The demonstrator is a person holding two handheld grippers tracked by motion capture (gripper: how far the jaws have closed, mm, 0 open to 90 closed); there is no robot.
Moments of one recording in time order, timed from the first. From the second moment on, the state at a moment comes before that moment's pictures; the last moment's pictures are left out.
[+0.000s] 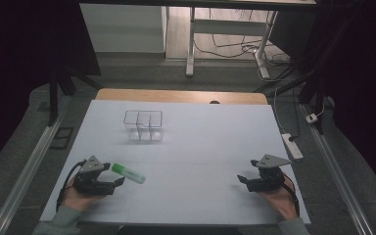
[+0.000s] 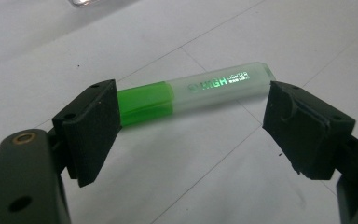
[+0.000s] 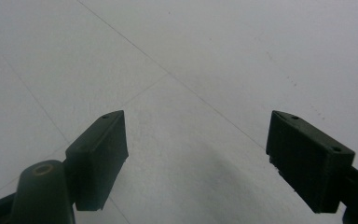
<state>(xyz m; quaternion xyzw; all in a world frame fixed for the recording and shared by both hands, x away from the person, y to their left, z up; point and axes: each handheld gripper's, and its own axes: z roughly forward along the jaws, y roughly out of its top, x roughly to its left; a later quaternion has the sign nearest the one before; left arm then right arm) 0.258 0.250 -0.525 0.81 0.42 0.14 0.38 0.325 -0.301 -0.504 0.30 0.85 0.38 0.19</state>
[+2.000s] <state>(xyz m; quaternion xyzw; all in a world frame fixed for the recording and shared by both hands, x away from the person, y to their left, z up) 0.304 0.242 -0.500 0.81 0.42 0.16 0.38 0.329 -0.295 -0.506 0.31 0.84 0.40 0.17</state>
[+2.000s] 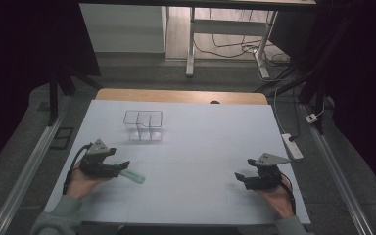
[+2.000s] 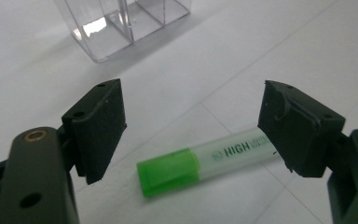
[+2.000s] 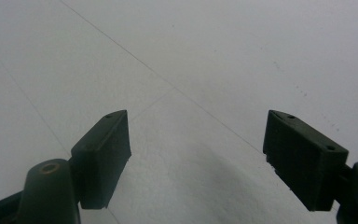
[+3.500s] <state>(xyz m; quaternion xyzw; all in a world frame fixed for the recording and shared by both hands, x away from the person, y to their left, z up) 0.411 0.268 -0.511 0.78 0.48 0.18 0.35 0.329 -0.293 -0.509 0.32 0.84 0.39 0.18</state>
